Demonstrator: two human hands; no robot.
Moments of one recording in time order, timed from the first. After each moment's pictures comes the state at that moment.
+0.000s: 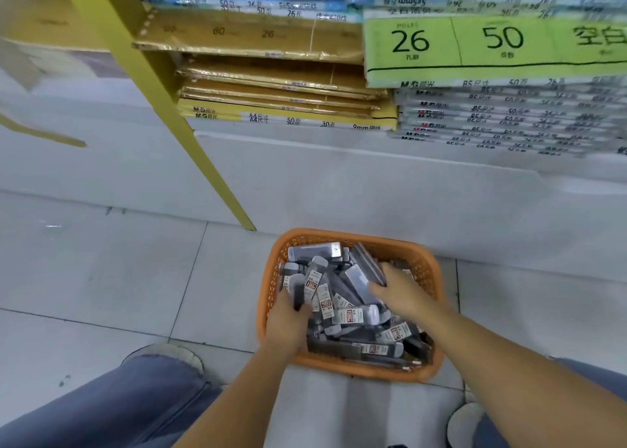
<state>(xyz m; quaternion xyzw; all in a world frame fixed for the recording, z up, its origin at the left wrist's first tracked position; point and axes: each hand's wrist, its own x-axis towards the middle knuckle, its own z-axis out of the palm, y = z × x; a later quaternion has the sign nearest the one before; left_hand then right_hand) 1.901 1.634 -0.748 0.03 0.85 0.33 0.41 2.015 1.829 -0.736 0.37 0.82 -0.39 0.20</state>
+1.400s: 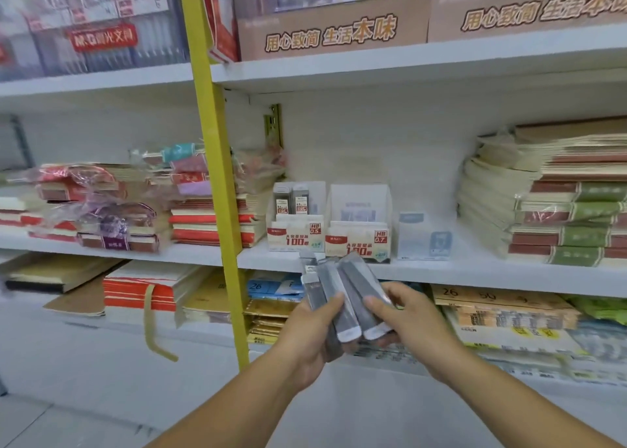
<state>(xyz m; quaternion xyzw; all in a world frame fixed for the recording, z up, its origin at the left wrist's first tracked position) 1.920 1.695 -0.351 0.17 0.53 0.73 0.39 2.036 1.806 -0.338 0.23 0.74 -0.56 -0.28</state>
